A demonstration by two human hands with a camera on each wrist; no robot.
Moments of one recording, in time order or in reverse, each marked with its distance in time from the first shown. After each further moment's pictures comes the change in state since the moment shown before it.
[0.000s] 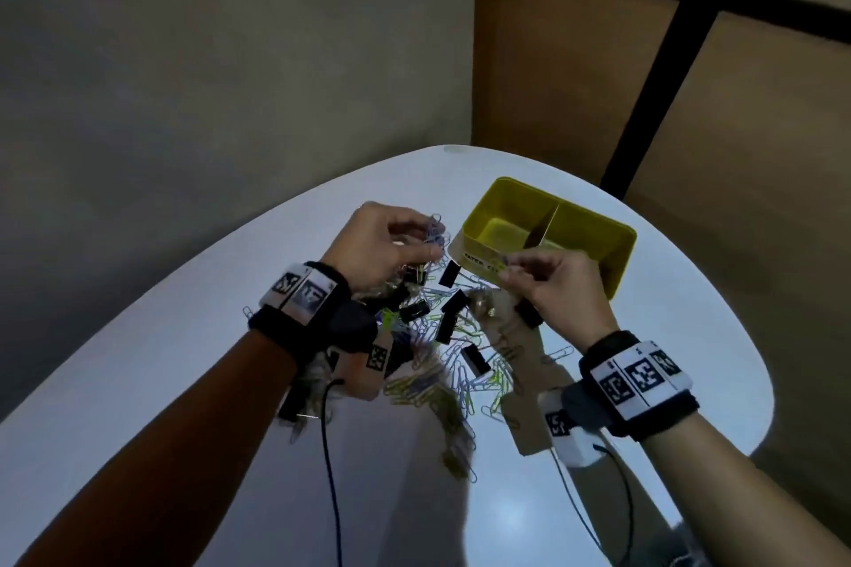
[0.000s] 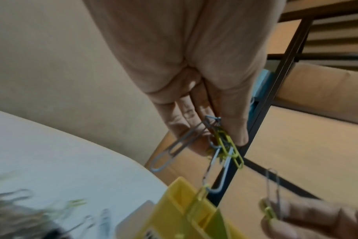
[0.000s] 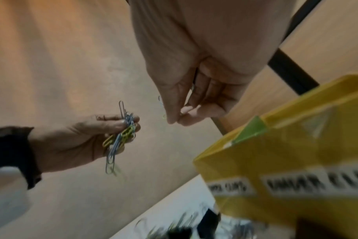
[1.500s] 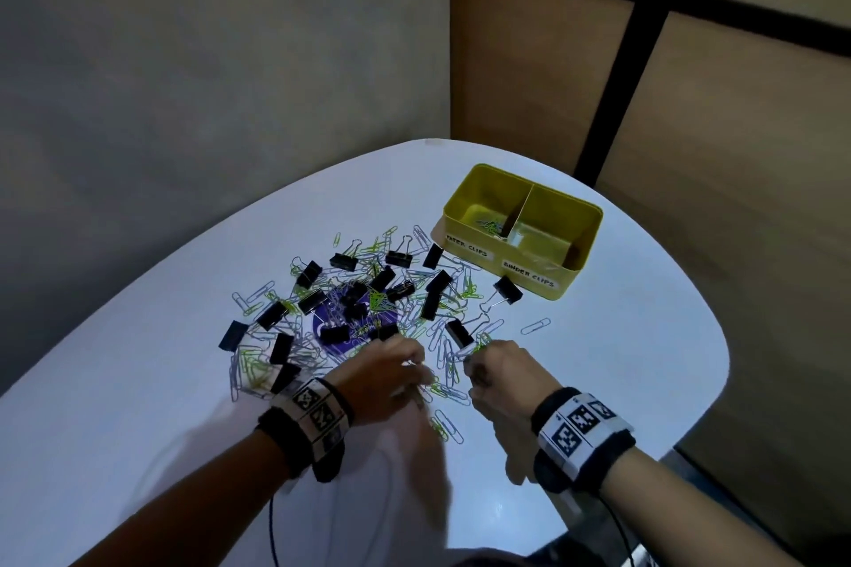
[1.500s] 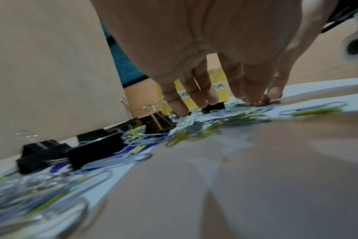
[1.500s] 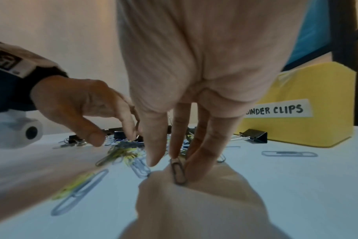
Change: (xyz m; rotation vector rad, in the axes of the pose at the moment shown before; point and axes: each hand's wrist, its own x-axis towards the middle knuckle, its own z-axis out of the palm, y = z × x) left_hand -0.093 -0.134 0.068 0.787 -0.433 0.512; right_hand -0.072 0.083 0.043 -0.816 -0.512 -0.064
